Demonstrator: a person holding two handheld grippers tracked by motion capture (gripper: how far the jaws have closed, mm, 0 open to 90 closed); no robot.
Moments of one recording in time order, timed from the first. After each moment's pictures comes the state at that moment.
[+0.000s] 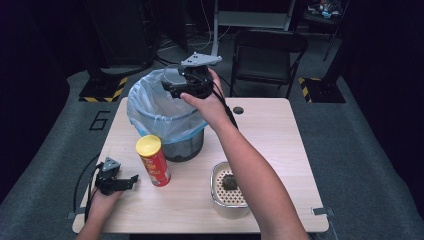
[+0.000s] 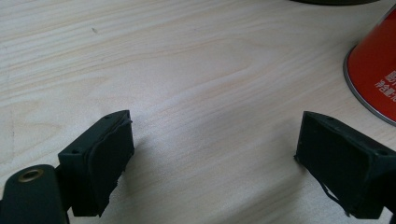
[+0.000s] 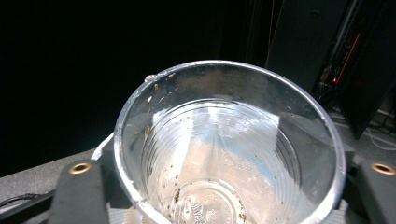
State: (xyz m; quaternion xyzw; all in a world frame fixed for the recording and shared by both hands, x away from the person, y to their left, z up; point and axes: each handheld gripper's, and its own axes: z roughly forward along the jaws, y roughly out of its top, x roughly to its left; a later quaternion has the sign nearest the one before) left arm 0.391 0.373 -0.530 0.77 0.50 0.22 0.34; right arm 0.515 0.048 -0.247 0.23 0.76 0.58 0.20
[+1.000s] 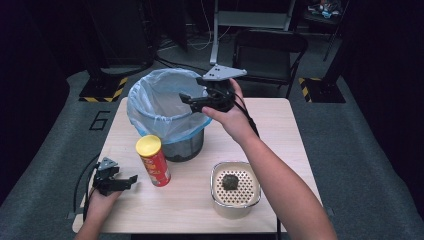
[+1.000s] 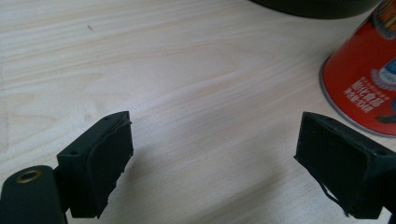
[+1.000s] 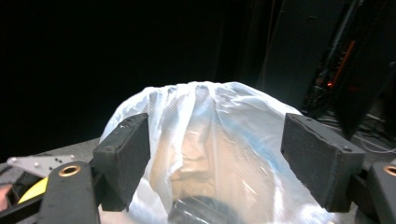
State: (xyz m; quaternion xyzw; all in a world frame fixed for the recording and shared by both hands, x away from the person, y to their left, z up) left arm 0.386 0.376 -0.521 0.76 0.51 0.19 0.36; right arm 0.475 -0.007 -0.251 0.22 0.76 0.57 0.21
